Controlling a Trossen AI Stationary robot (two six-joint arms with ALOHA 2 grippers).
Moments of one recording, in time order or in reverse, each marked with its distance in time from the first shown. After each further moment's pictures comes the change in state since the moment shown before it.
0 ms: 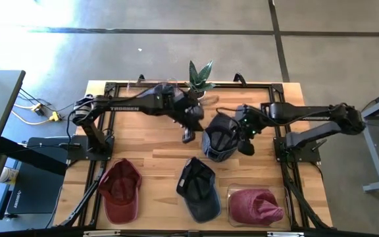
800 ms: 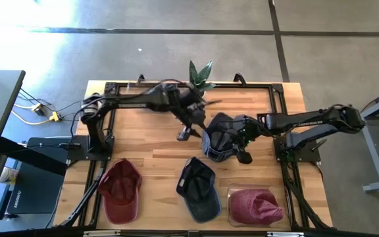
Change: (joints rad) left arm 0.053 0.083 0.049 -0.053 0.203 0.442; right arm 0.061 0.014 -0.232 0.427 -0.032 -0.233
